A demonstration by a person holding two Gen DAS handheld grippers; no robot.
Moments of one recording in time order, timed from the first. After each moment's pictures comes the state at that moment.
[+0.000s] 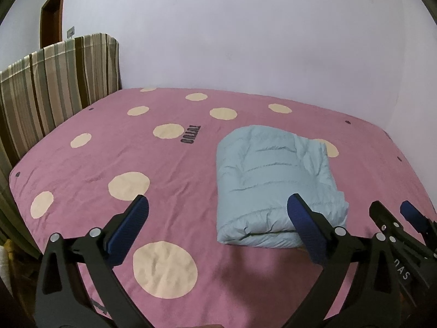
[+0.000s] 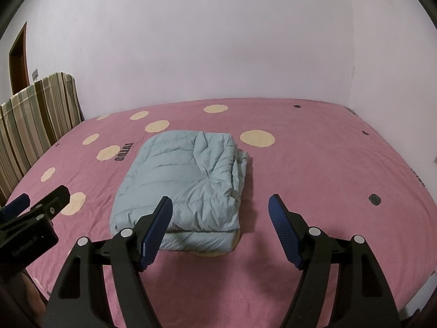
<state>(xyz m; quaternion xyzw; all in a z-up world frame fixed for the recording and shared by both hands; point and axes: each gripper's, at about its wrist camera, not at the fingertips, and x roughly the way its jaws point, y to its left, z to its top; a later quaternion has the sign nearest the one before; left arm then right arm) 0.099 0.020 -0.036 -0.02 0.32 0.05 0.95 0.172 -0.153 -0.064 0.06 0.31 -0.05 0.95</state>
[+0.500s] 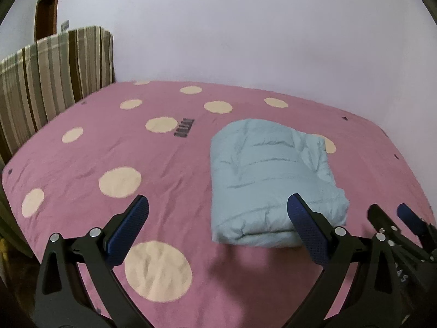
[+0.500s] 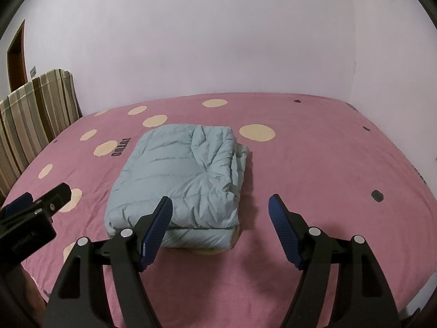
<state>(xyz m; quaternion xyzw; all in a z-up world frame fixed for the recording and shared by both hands) 0.113 0.024 -0.048 -0.03 0.33 0.04 0.94 0.179 -0.157 -0.074 0.06 0.32 -0.05 0.95</state>
